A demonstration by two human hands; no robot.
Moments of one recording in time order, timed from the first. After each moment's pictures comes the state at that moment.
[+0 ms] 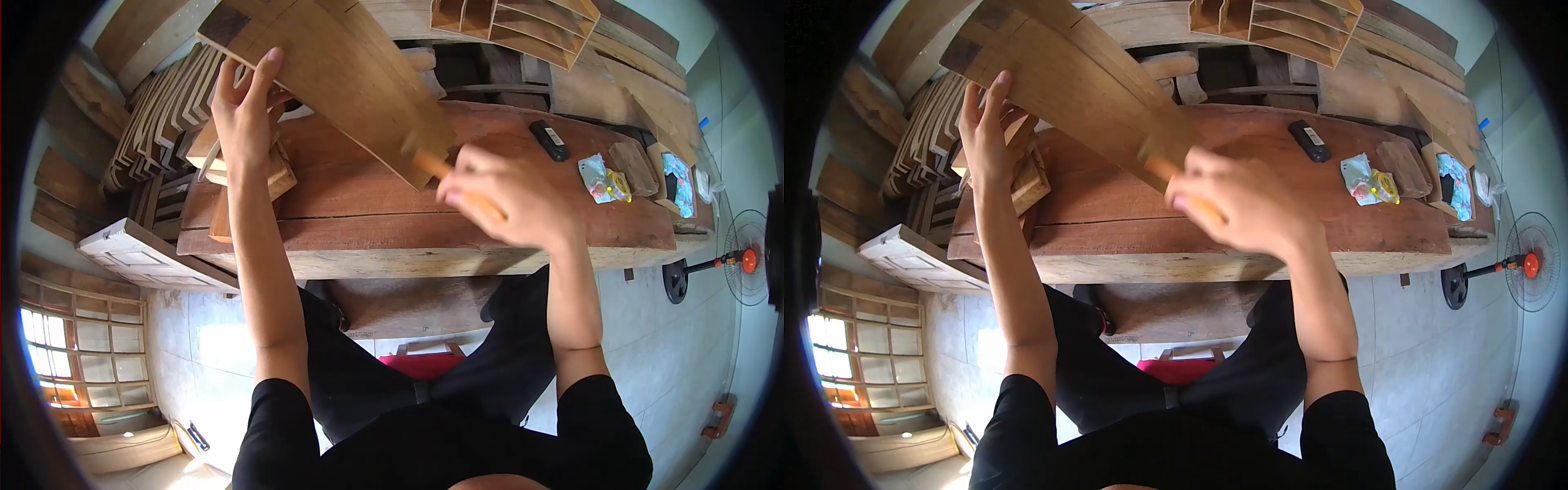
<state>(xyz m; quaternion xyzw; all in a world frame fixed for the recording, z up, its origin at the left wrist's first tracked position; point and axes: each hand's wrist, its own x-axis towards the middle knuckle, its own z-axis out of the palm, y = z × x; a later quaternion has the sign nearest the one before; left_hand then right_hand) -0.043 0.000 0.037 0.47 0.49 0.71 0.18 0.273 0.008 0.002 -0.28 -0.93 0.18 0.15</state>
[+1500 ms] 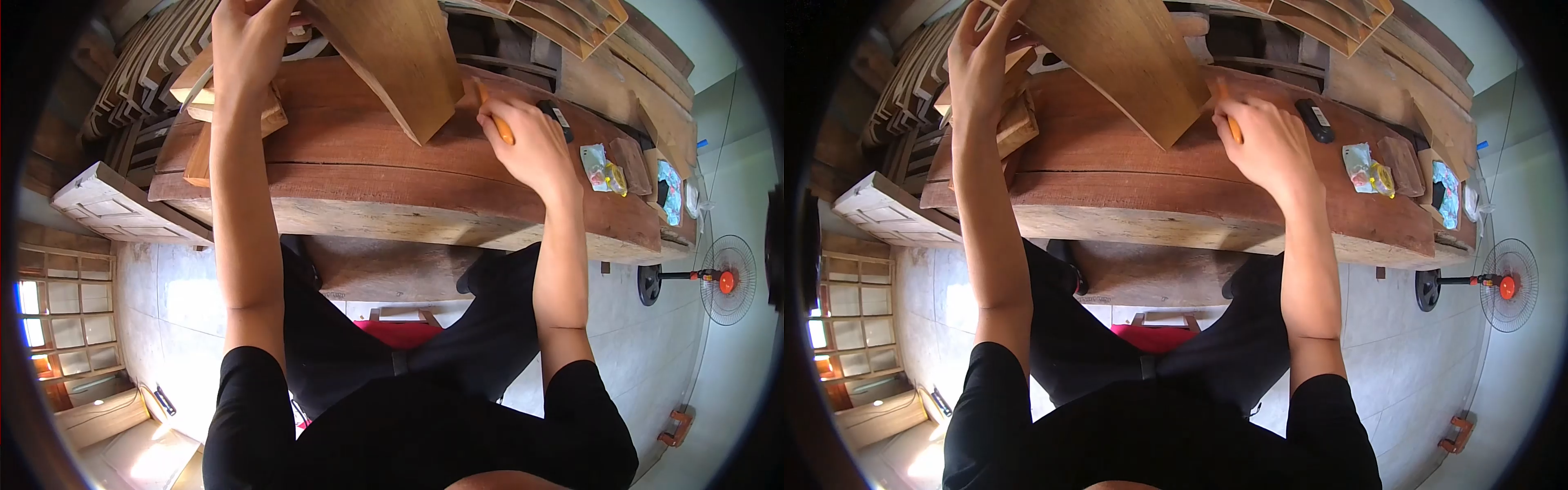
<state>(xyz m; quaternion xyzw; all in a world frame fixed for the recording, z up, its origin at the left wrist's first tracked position) -0.024 -0.013 0.050 0.50 0.47 0.71 0.17 0.271 0.041 -0.033 -0.41 -0.89 0.01 0.21</state>
